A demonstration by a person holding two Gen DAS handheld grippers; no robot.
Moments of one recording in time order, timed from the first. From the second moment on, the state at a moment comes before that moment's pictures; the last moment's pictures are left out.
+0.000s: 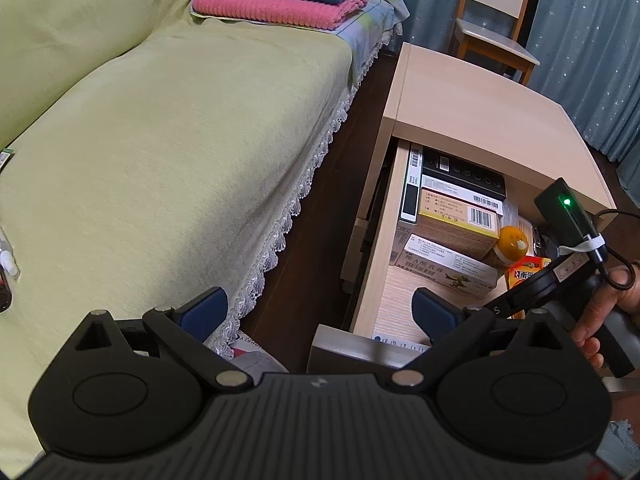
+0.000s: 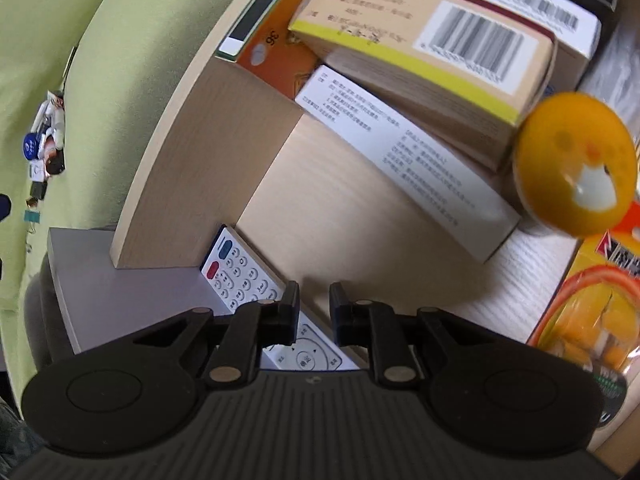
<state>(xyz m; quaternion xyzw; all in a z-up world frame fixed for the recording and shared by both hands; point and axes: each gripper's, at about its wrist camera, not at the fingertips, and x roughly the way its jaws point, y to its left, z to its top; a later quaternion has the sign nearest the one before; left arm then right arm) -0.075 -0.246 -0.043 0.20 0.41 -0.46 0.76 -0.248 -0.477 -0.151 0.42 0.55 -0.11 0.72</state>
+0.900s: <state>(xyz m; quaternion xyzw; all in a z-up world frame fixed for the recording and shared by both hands) -0.112 -0.246 -0.042 0.21 0.40 -0.53 0.72 -0.405 -0.411 -0.029 0.34 0.36 -0.37 0.78</state>
